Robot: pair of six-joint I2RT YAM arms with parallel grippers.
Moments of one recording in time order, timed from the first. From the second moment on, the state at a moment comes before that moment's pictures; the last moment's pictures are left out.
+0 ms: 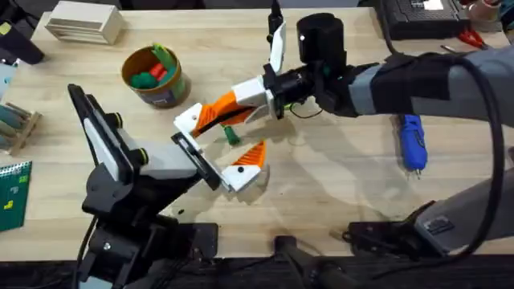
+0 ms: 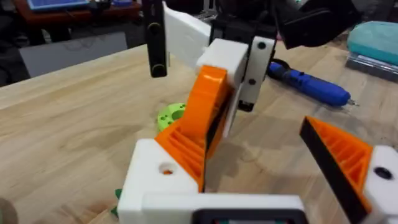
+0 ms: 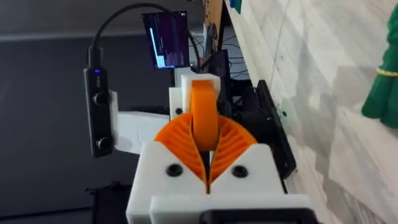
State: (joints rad) left arm -0.26 0.01 0.01 -0.06 0.61 -0.05; right arm 0.56 1.78 0.90 0.44 -1.28 1.10
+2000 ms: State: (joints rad) left arm -0.26 0.01 0.01 -0.06 0.64 -0.04; right arm 0.38 1.93 1.08 0.43 -1.10 1.03
